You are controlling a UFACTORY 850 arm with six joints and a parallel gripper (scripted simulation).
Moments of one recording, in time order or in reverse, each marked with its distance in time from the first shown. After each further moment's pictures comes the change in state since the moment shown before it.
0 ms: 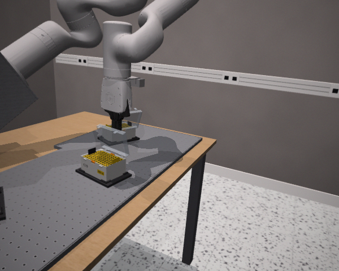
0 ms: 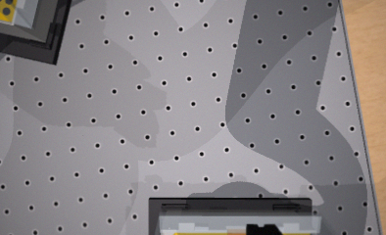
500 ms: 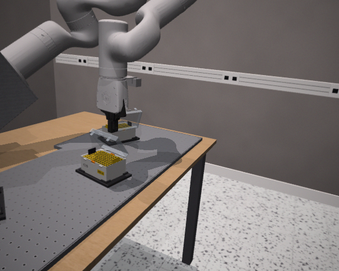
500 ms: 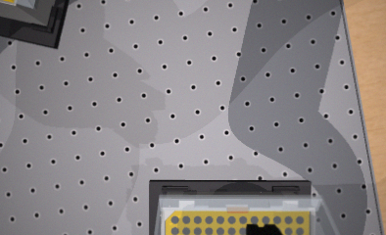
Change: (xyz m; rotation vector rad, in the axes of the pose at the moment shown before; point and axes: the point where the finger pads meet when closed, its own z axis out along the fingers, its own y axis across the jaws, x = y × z) arm -0.017 0.000 -0.002 0.000 0.000 0.000
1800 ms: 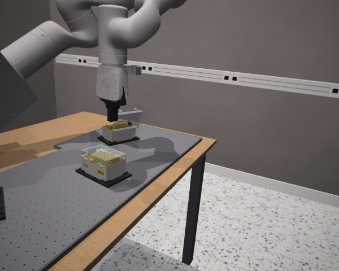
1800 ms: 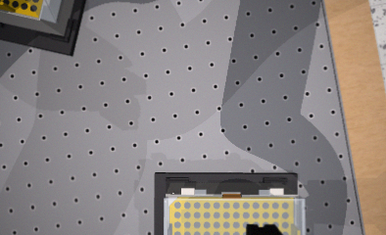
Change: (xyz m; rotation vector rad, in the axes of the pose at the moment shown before) arm -0.001 0.000 -0.037 0.000 0.000 0.000
